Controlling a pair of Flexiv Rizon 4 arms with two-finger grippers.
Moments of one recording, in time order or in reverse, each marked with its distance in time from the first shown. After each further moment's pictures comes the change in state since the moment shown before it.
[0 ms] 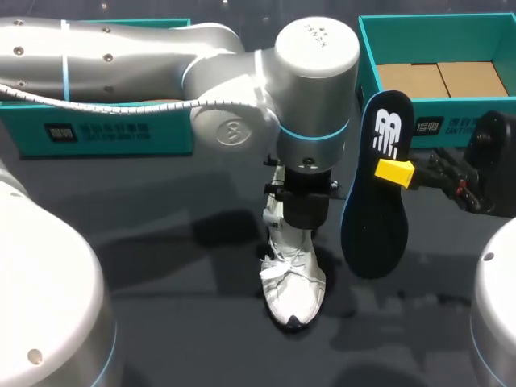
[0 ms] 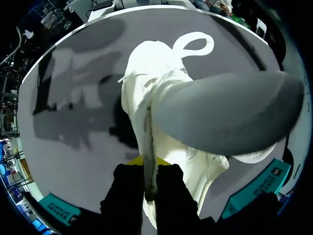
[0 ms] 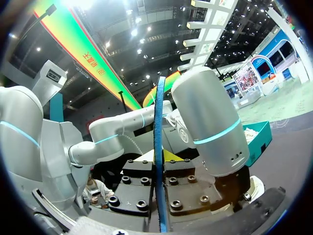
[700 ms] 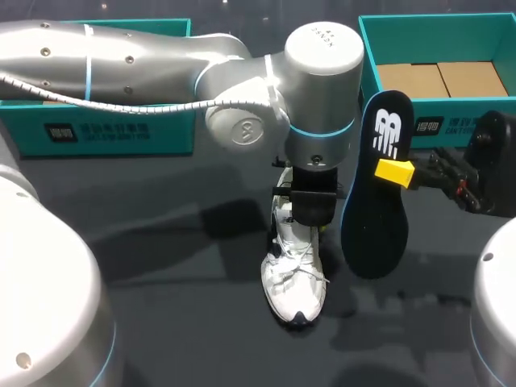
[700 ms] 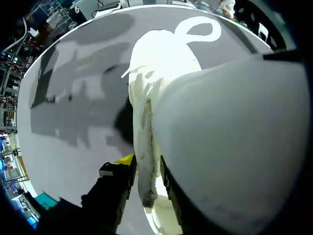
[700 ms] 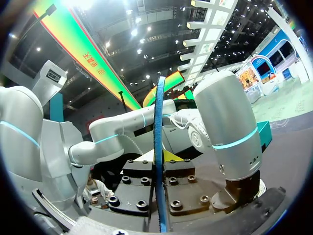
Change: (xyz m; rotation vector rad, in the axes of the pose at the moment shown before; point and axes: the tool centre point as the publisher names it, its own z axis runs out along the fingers) left arm -0.012 0.014 0.025 0.055 -0.013 -0.035; right arm 0.000 0.000 0.000 0.000 0.000 0.000
